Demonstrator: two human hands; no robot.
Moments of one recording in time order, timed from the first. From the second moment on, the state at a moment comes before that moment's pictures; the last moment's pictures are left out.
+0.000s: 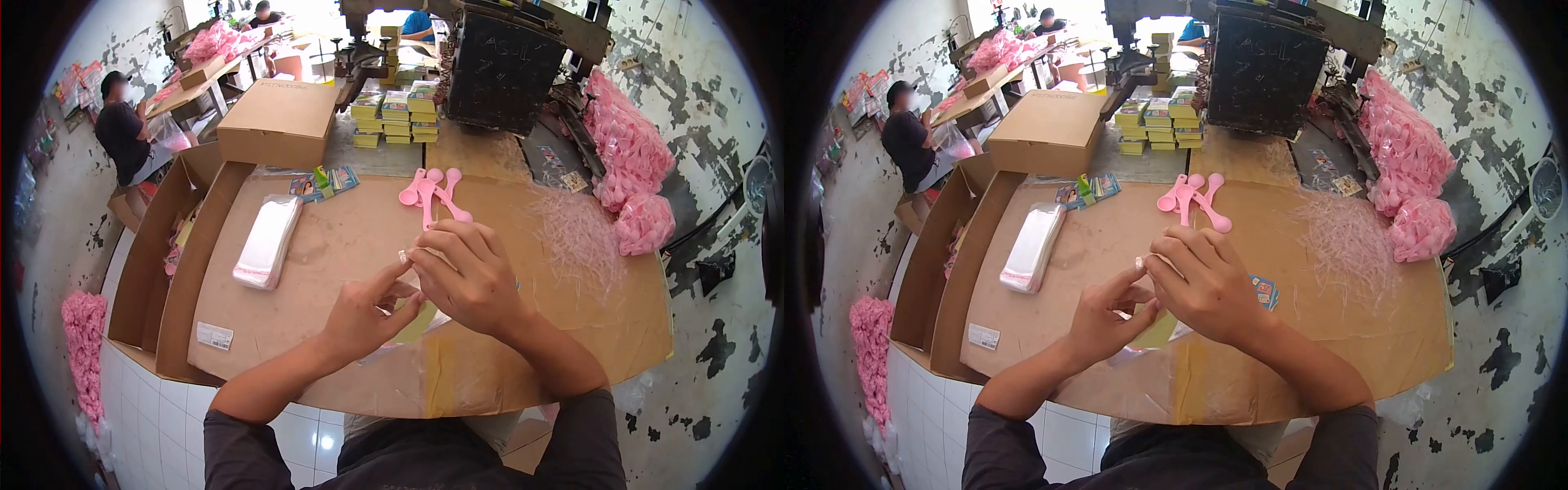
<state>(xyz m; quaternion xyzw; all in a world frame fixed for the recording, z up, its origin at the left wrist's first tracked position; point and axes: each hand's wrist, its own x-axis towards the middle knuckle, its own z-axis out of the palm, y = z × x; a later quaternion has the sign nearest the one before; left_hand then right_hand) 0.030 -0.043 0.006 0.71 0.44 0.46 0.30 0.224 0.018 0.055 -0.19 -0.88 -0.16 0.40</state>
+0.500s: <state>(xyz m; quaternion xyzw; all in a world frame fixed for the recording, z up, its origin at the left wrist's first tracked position) 0.019 -0.033 0.016 0.57 0.40 0.50 0.52 0.407 0.104 0.115 -0.32 -0.72 0.56 0.26</state>
